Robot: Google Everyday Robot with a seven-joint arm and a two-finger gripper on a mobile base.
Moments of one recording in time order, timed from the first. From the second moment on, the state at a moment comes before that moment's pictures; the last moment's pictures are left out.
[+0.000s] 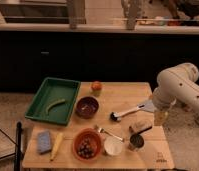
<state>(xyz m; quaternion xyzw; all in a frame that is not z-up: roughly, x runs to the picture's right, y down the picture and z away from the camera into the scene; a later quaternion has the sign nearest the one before) 0.291 0.115 0.681 -0.28 0.02 0.03 0.96</state>
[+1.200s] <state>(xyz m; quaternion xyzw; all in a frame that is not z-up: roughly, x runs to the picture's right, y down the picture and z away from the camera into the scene) 0.241 0.129 0.711 -0.29 0.01 -0.02 0.96</state>
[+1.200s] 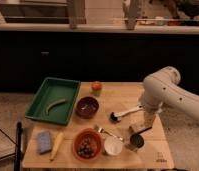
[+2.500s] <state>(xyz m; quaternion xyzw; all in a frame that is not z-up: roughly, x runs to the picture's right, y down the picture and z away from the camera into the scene) 0.212 0.140 0.767 -0.29 -0.03 -0.09 0.95</state>
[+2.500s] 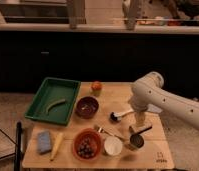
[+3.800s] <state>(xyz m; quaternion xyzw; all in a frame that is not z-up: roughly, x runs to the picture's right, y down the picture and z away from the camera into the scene) 0.216 0.159 0.828 -0.30 -0.06 -0.11 0.94</state>
